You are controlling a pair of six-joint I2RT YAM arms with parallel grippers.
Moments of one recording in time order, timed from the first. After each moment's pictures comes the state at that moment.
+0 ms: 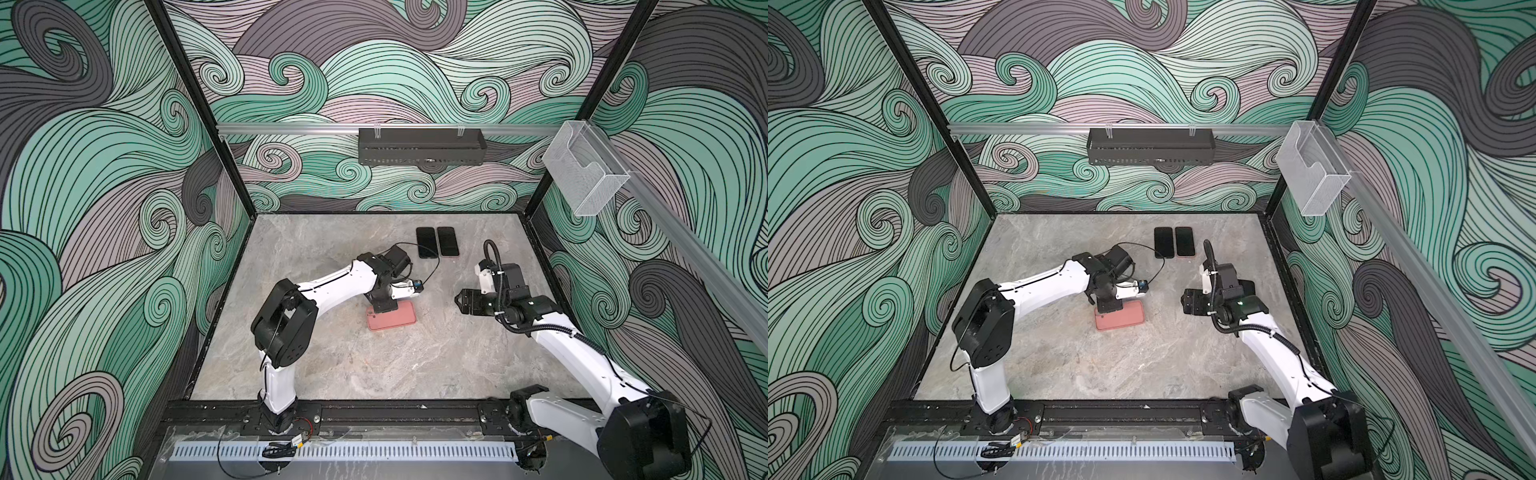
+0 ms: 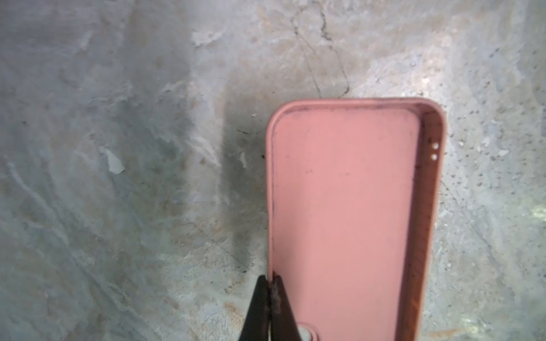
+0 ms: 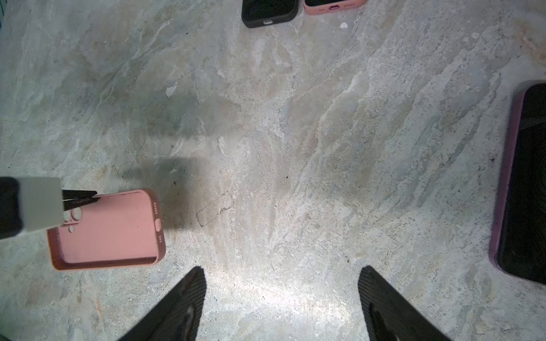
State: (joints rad) left arm -0.75 1.90 1.44 -0.89 -0.01 0.70; right arm 0.27 1.11 0.73 -0.56 -0.15 0.27
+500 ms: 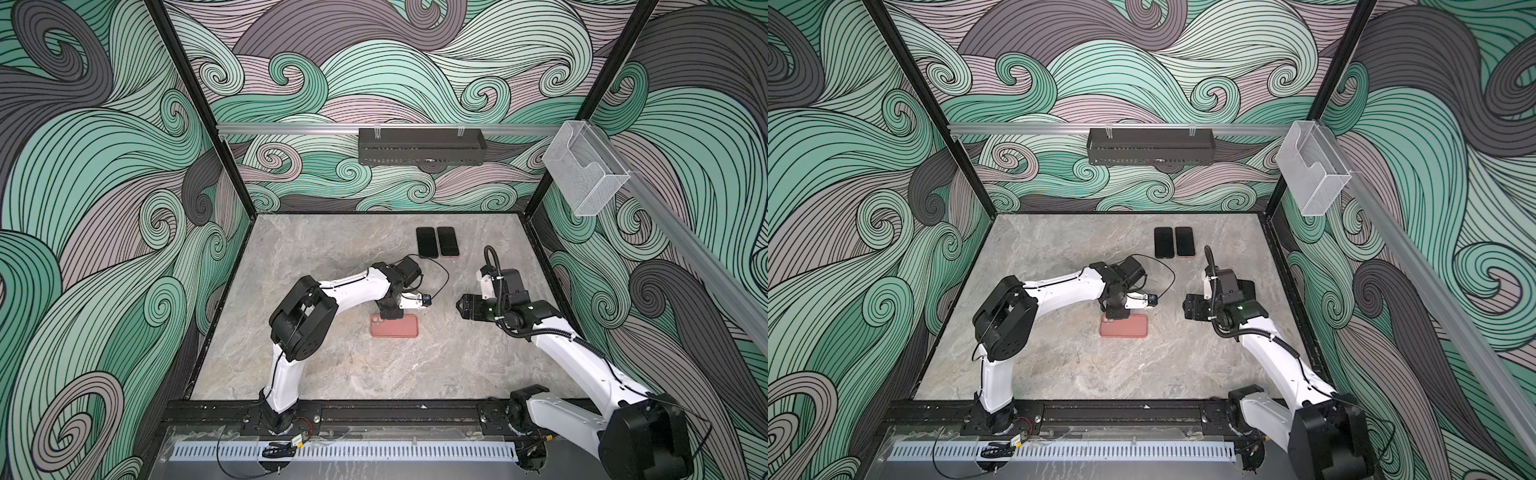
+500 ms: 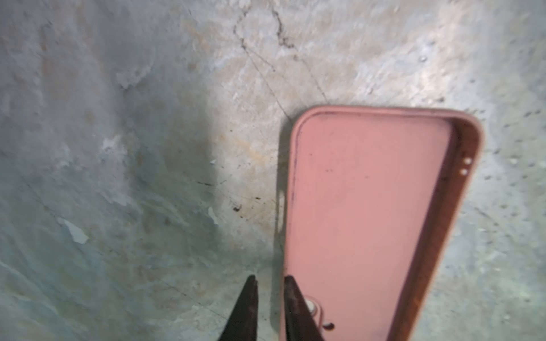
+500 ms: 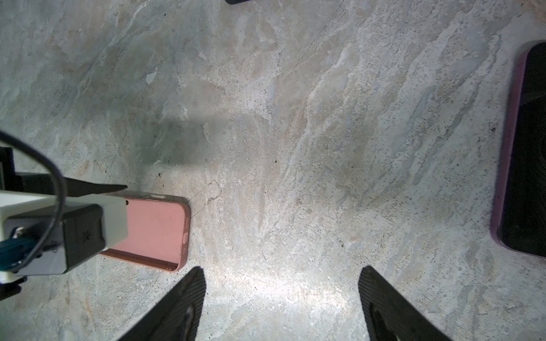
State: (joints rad) left arm -0.80 1.99 1.44 -0.79 -0.08 0.77; right arm 0.27 1.09 0.69 -0.56 -0.13 0.30
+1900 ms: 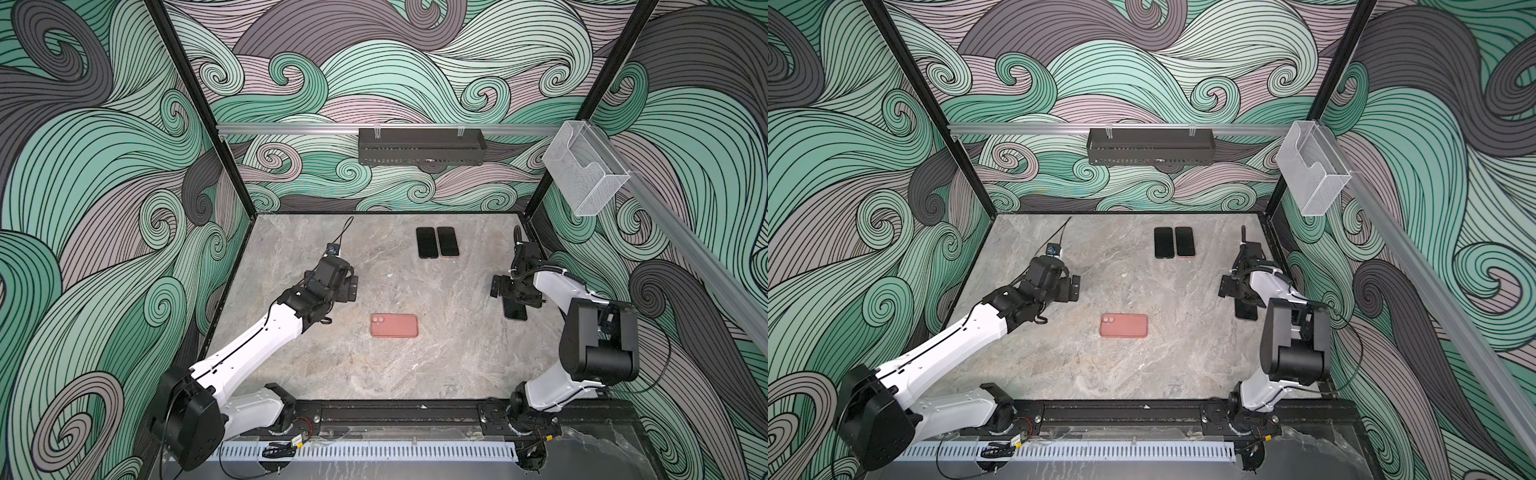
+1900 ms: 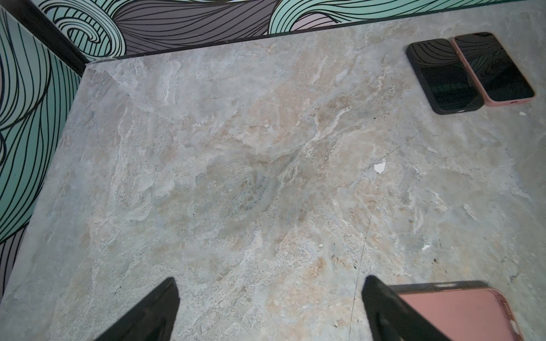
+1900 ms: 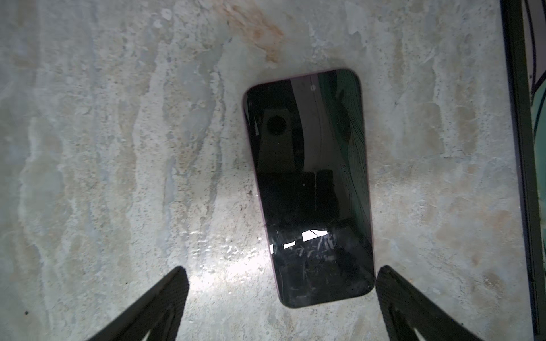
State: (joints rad) left arm -0.56 1.16 0.87 -0.49 -0.42 -0.30; right arm -0.13 1.65 1.03 -0.69 0.09 0.14
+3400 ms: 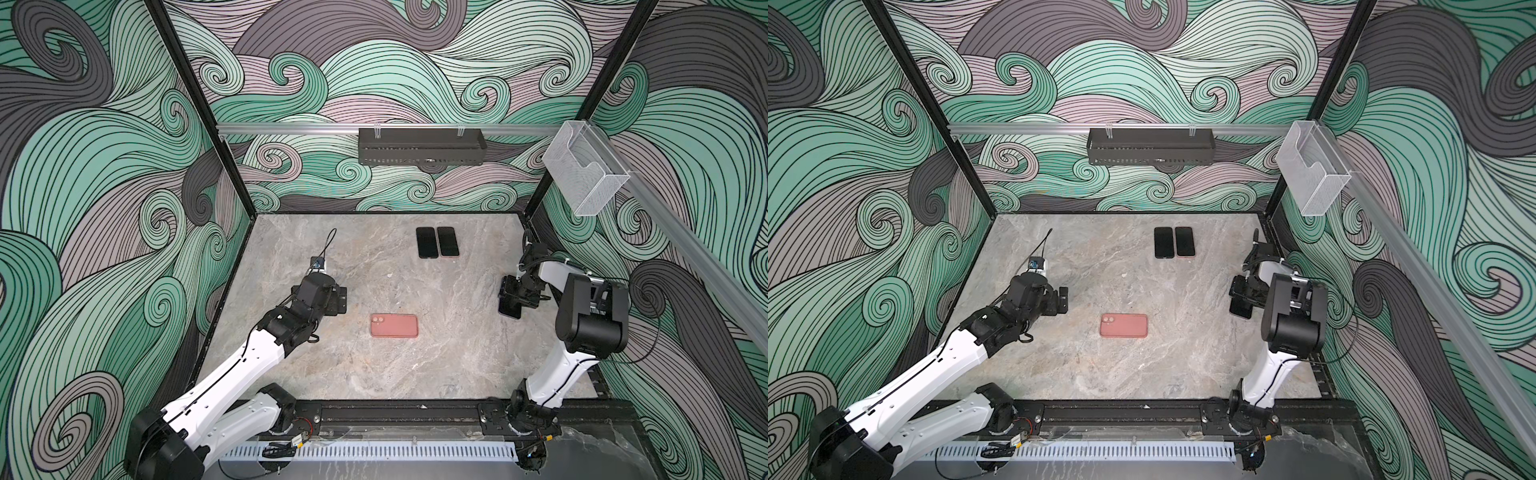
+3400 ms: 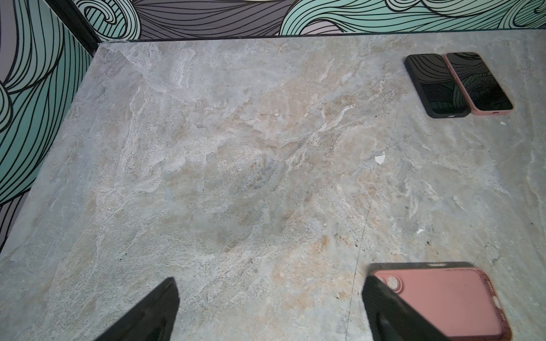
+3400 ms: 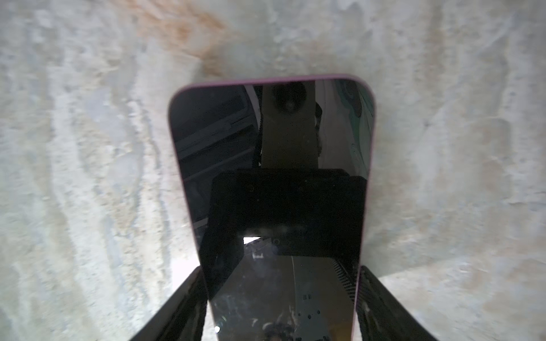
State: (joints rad) left arm -0.55 0.96 0.74 -0.51 -0.41 -0.35; right arm -0.23 1.82 1.13 -0.70 -0.06 0.11
